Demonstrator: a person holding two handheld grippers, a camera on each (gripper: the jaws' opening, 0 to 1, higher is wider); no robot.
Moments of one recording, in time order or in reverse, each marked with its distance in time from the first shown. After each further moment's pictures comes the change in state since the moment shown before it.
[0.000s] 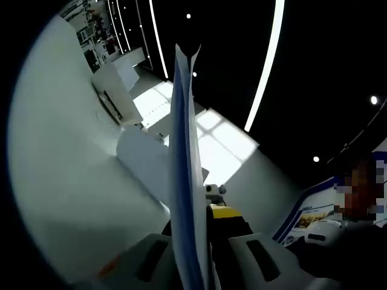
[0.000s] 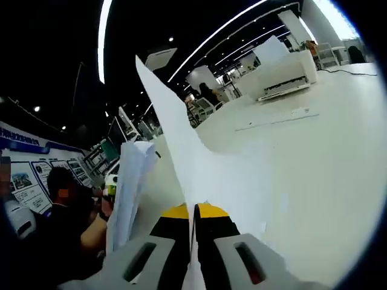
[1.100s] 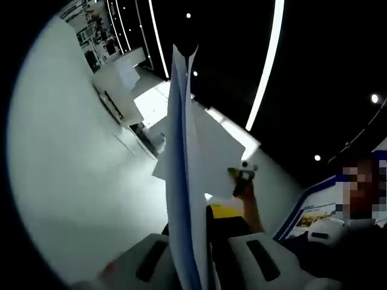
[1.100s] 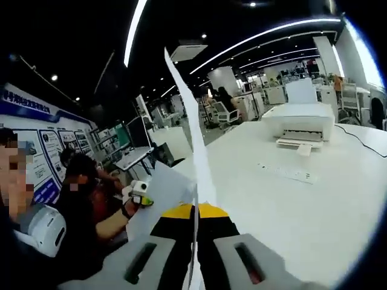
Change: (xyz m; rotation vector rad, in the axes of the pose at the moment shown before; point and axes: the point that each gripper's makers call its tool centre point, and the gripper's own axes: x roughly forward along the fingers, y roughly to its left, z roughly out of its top) left arm 0.000 0.002 -0.001 0.006 0.005 0.009; right arm -0.085 0.084 0.111 -0.226 0.060 0.032
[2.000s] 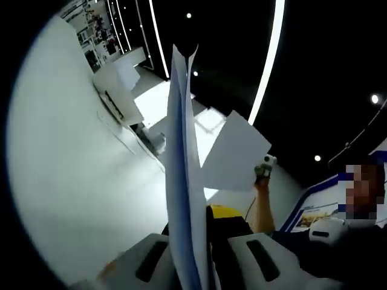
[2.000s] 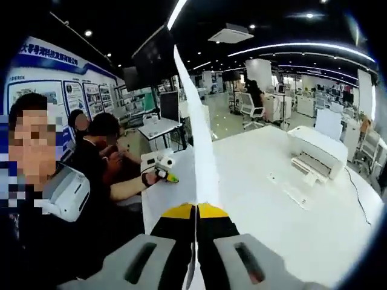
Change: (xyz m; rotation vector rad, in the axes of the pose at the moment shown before) left arm 0.001 -0.001 -0.001 -0.003 0.000 0.001; right arm -0.056 0.071 0.023 -0.317 0.218 0.118
